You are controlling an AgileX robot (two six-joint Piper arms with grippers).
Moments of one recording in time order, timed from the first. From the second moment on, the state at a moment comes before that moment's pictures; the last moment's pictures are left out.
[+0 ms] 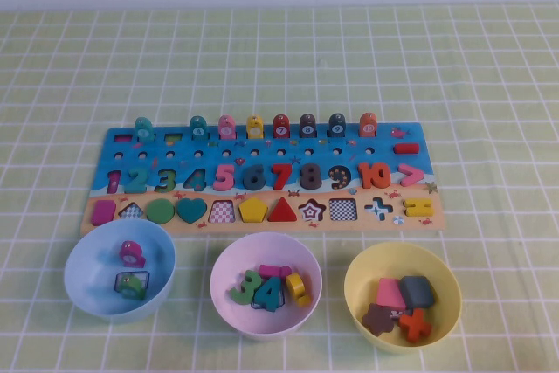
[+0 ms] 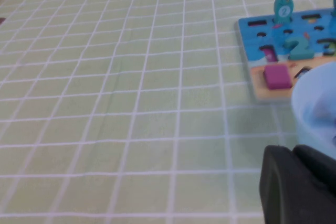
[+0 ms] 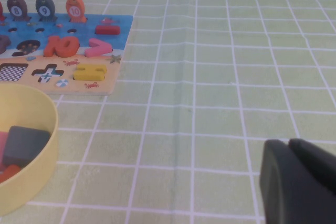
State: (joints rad) right arm 0.06 -0.01 0.03 0.14 0.37 -0.08; left arm 0.03 -0.01 0.02 0.07 0.33 0.04
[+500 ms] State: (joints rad) right arm 0.06 -0.01 0.03 0.14 0.37 -0.08; left arm 0.03 -0.01 0.02 -0.55 0.06 -0.34
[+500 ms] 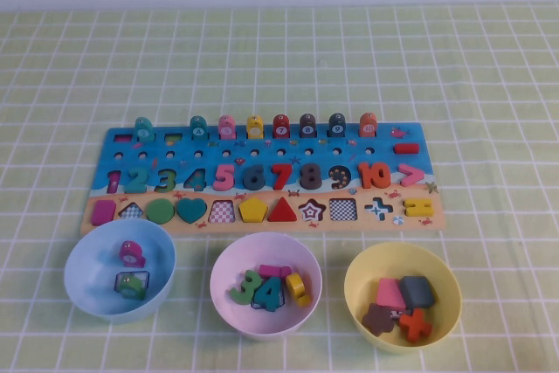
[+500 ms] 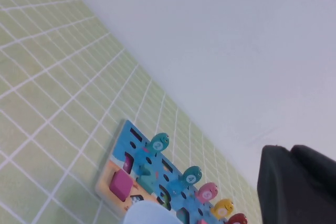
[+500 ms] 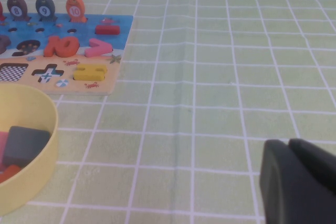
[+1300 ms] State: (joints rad) right arm 0.06 -0.01 0.03 0.14 0.37 -0.08; left arm 0.03 0.79 -0.90 -0.32 0.89 0.22
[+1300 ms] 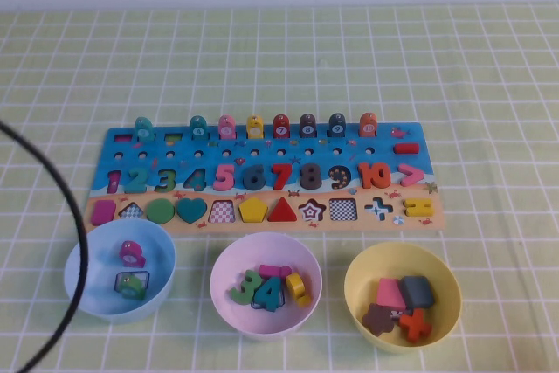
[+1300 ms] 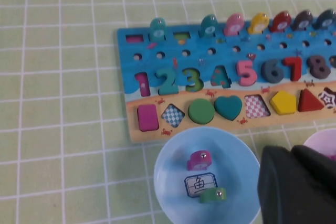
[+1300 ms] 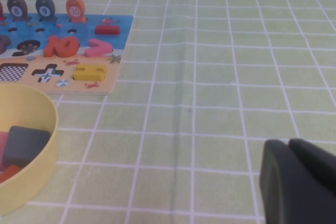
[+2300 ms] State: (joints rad) right arm 0.06 -0.01 0.03 0.14 0.37 -0.08; left arm -0.38 1.87 -1.83 0.02 1.24 0.15
